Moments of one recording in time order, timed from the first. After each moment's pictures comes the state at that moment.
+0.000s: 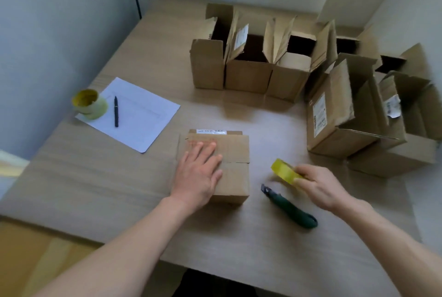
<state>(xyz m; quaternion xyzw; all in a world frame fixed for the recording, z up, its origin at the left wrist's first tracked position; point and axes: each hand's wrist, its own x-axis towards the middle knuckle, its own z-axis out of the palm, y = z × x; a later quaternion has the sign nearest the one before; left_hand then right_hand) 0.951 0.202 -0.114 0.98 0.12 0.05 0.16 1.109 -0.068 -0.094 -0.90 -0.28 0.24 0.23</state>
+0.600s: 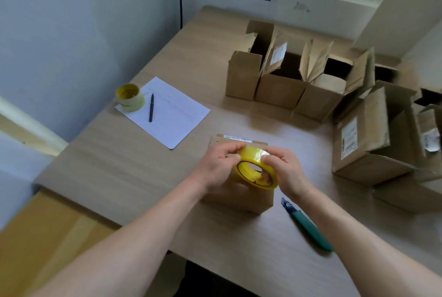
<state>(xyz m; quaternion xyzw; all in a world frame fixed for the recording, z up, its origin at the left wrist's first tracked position) 0.955 0.223 -0.057 0.74 0.21 0.07 0.64 1.058 0.075 -0.049 -0.70 -0.28 0.30 0.58</state>
